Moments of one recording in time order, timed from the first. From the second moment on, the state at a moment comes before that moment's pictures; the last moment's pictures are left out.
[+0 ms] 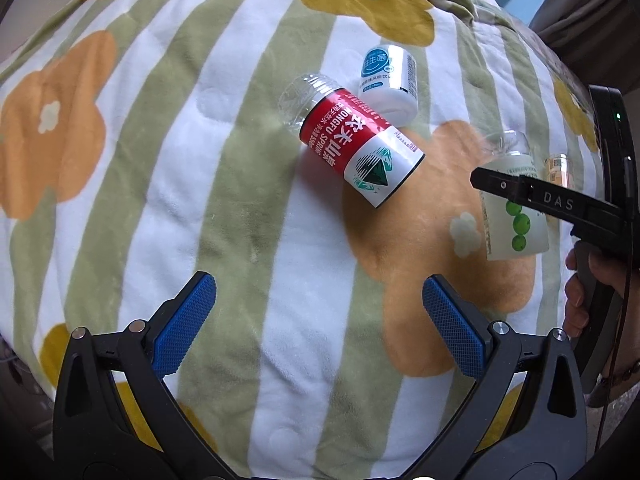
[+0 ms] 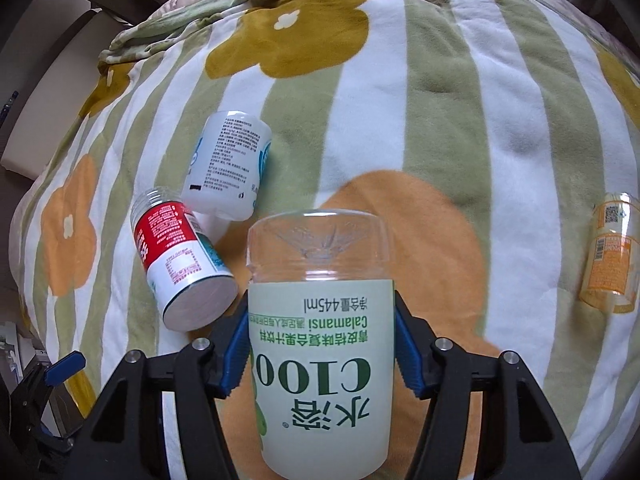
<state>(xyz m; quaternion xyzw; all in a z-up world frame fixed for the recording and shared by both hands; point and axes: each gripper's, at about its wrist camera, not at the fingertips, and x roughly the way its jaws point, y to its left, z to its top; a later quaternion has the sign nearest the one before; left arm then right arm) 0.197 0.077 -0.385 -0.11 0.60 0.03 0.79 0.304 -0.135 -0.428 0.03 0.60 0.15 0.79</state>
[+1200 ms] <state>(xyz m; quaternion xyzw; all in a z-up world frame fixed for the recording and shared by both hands) 0.171 0.012 -0.357 -0.08 0.61 -0.03 0.79 0.139 -0.187 -0.449 0.12 0.61 0.11 0.78</state>
